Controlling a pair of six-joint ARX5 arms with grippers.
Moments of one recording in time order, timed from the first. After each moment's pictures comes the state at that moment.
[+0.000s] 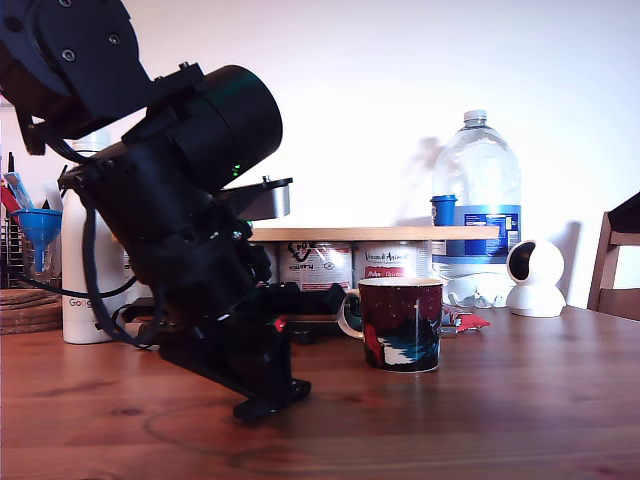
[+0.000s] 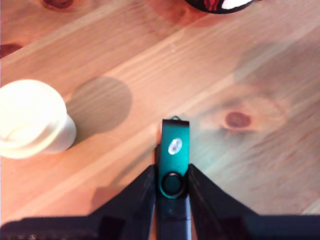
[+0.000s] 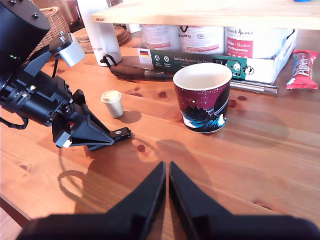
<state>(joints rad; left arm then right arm) -0.80 1.74 0.81 -0.02 -0.10 -0.29 0.44 0.17 0.07 -0.19 -0.19 0.05</state>
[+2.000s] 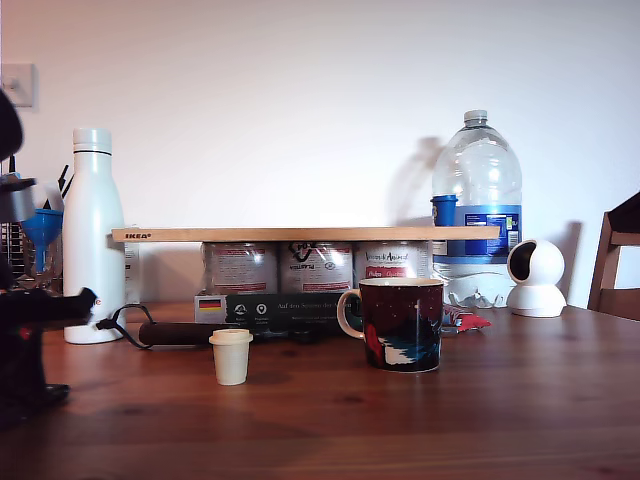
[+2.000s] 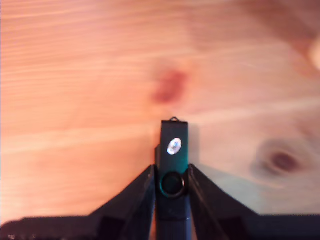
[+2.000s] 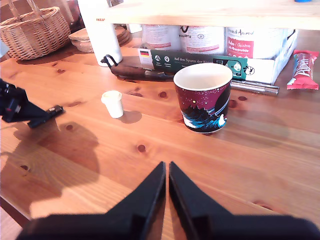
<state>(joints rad) -0.39 1.37 0.38 0.11 -0.14 -0.34 0.44 0.17 0.07 -0.19 -0.20 0.05</state>
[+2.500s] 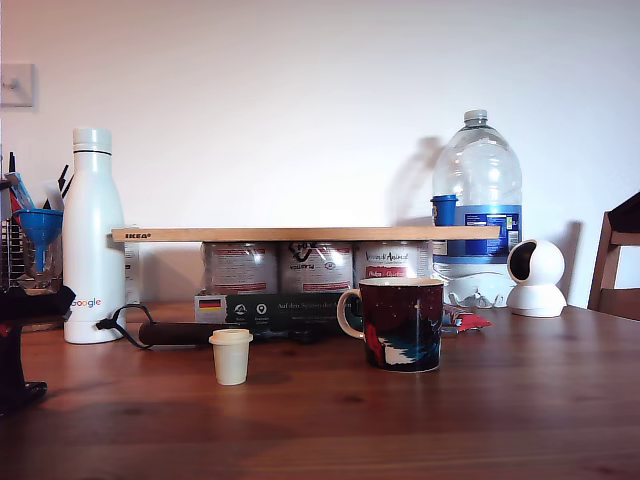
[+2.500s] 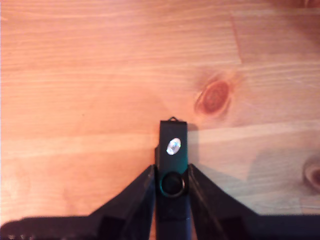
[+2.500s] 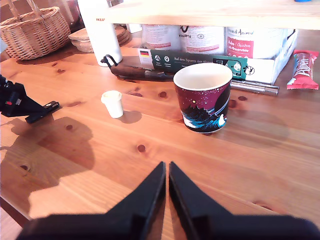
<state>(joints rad) -0.33 1.37 0.38 0.11 -0.11 -0.31 0.44 0.17 0.07 -0.19 -0.20 0.05</state>
